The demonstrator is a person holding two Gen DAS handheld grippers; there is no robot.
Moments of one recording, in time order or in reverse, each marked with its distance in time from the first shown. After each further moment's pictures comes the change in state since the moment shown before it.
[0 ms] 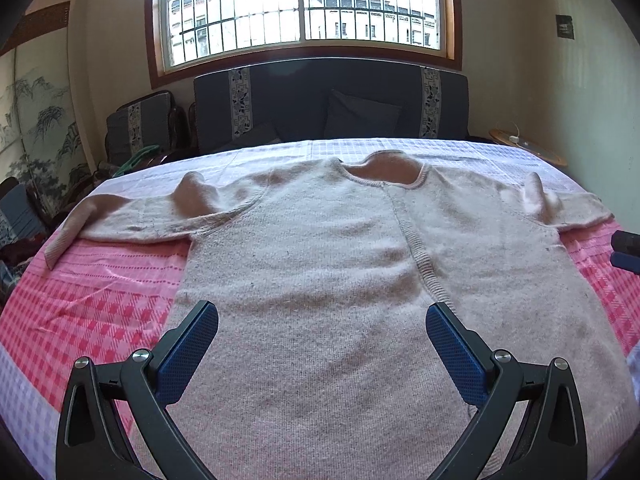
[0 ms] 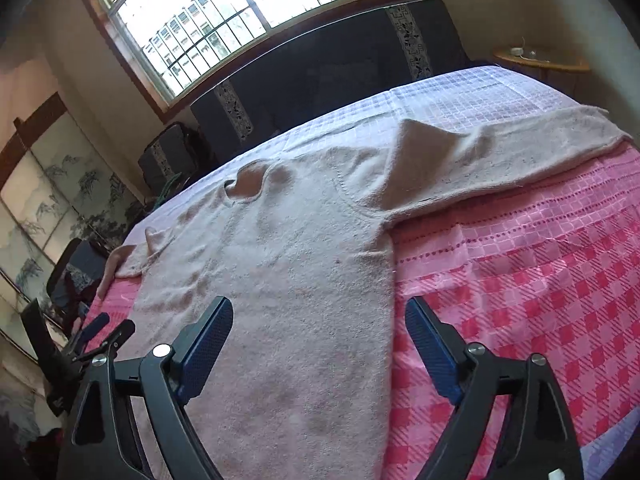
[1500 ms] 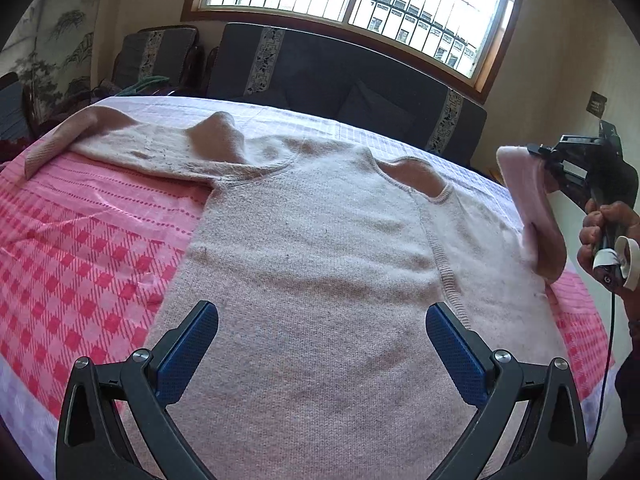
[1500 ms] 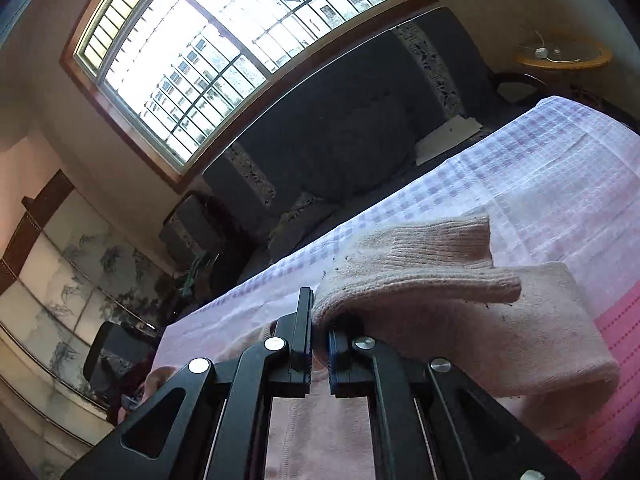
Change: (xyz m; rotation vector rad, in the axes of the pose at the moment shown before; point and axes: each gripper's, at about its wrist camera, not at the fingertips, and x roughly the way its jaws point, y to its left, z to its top) left arm 0.013 0.072 -0.009 -0.278 0.077 -0.138; right arm 0.136 0.107 0.155 0.056 -0.101 0.117
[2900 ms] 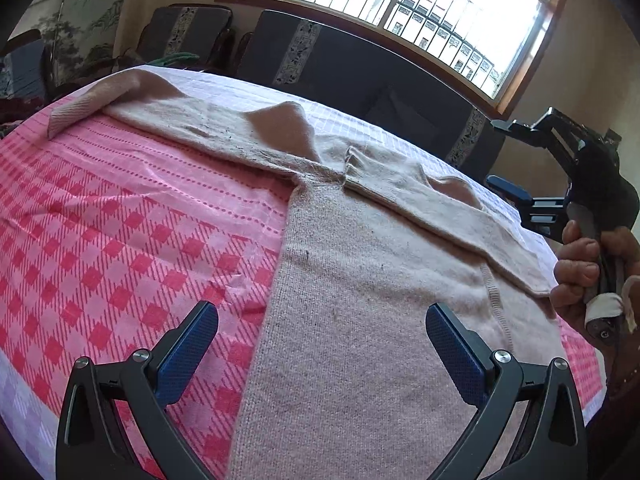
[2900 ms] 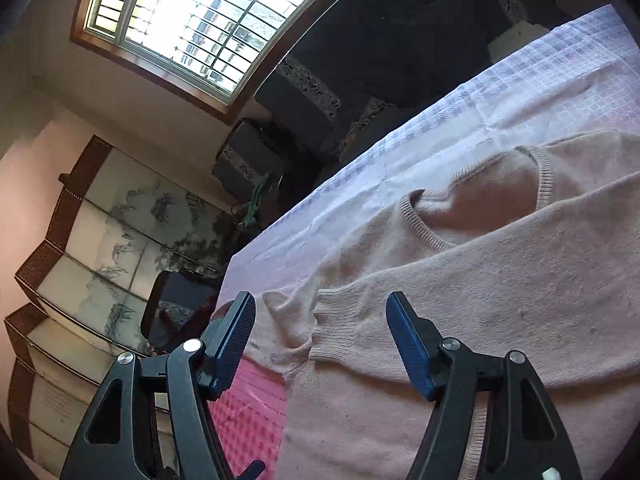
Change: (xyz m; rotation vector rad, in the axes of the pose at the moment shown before) left arm -0.002 0.075 0.001 -0.125 0.020 -0.016; right arm 0.079 0.088 -0.086 0.096 0.249 0.248
